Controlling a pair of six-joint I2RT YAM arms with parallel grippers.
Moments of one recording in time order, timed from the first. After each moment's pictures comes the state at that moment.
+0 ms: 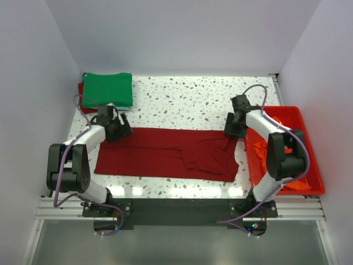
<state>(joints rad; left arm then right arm) 0.01 1.53 0.81 -0.26 0.07 -0.46 0.16 1.70 1.12 -0.66 0.11 0.43</state>
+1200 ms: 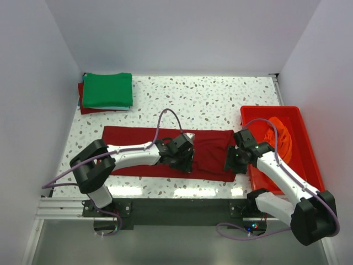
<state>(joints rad) -1.01 1.67 0.99 -0.36 0.03 -0.71 0.35 1.04 0.64 -0.86 -0.05 0.63</state>
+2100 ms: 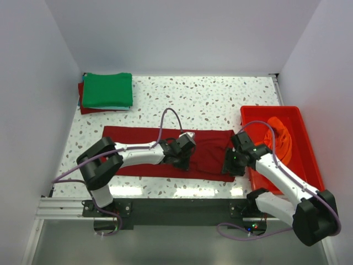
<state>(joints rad) -1.01 1.74 1.01 -0.32 -0.04 -0.75 0.40 1.03 0.61 -0.83 -0.07 0.66</state>
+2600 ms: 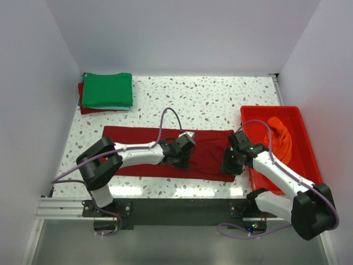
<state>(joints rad) -1.01 1.74 1.01 -0.32 -0.06 -0.75 0.42 1.08 0.60 -0.77 -0.06 0.67</state>
